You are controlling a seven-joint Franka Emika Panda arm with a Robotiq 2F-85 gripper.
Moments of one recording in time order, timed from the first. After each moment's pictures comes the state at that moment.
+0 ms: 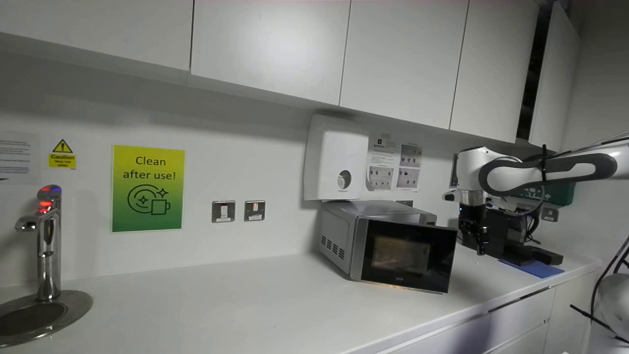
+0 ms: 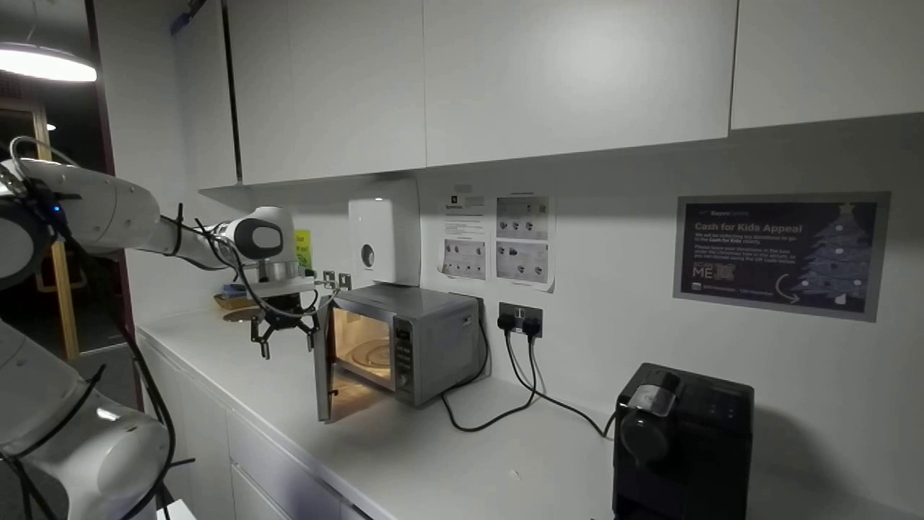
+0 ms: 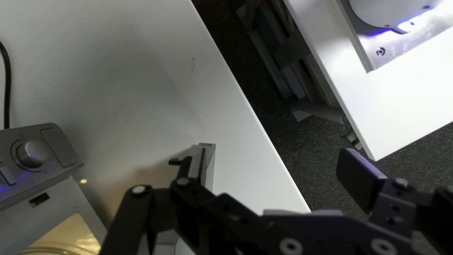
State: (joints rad) arm 0.24 -0.59 0.06 -2.43 -0.15 1.75 -0.70
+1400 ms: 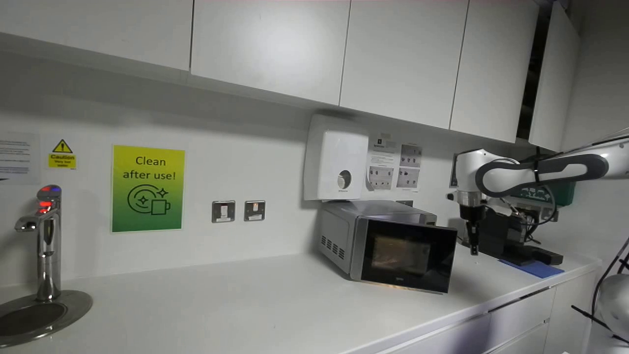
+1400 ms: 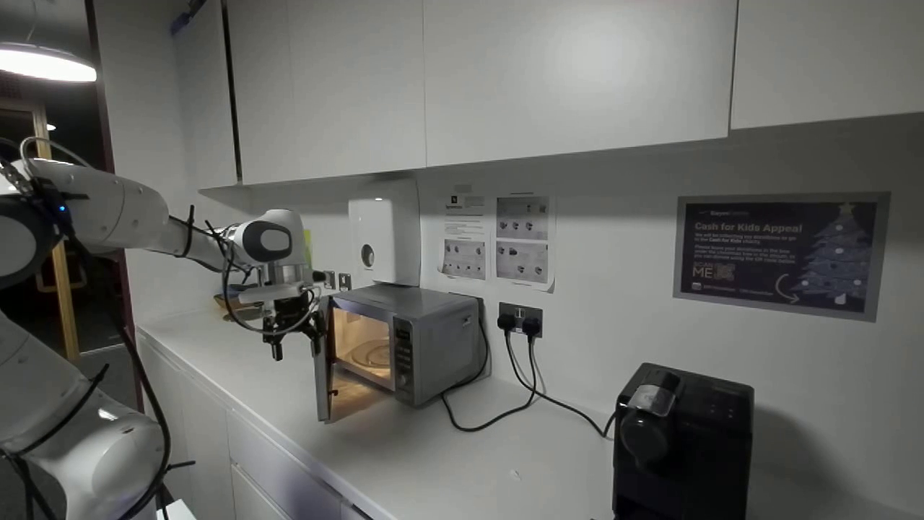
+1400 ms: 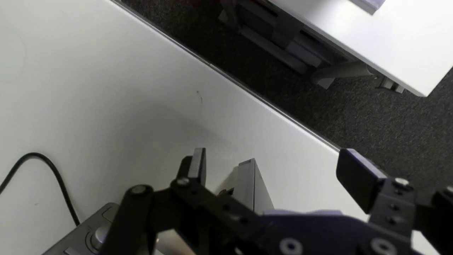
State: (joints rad) arm 0.20 -0.56 0.05 -2.43 -0.16 1.76 -0.28
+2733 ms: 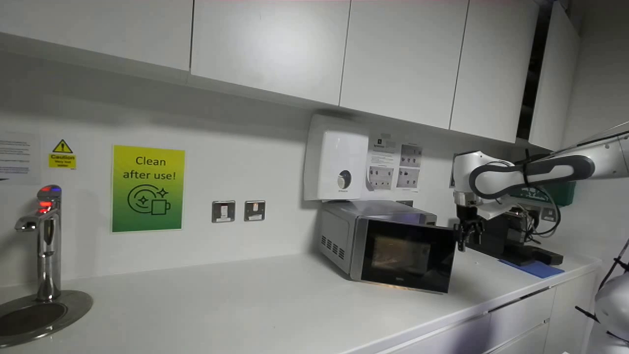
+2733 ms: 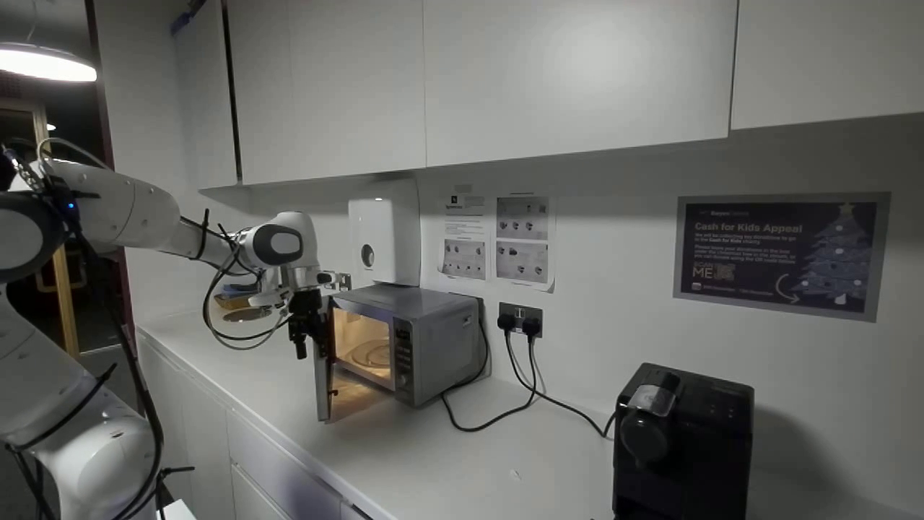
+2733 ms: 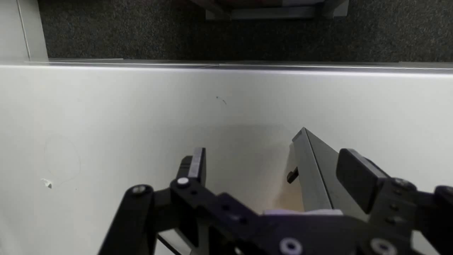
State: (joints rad) arm 0.08 -0.51 0.10 -2.41 -0.16 1.82 0.22
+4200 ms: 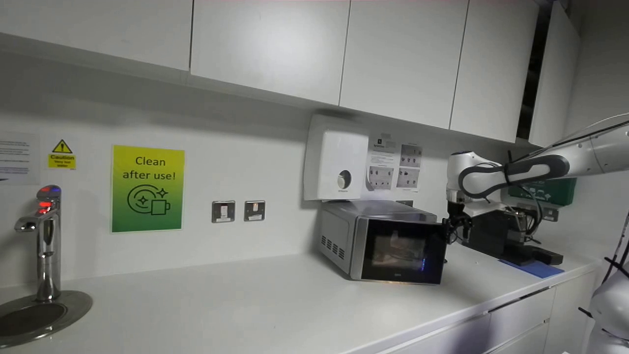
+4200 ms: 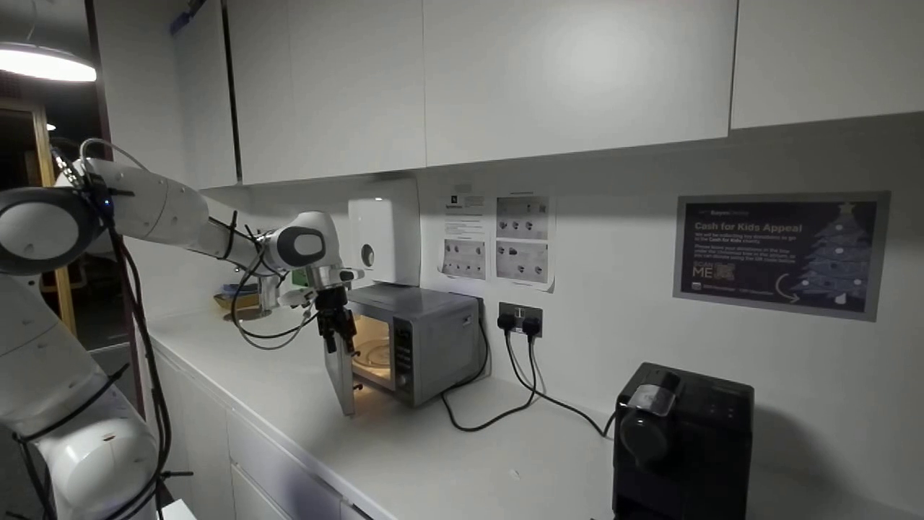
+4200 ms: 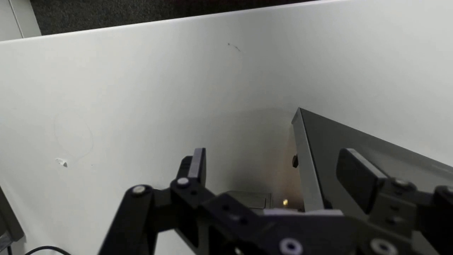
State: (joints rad) arm 0.00 -0.39 0.11 -2.32 -0.19 1.95 0.27
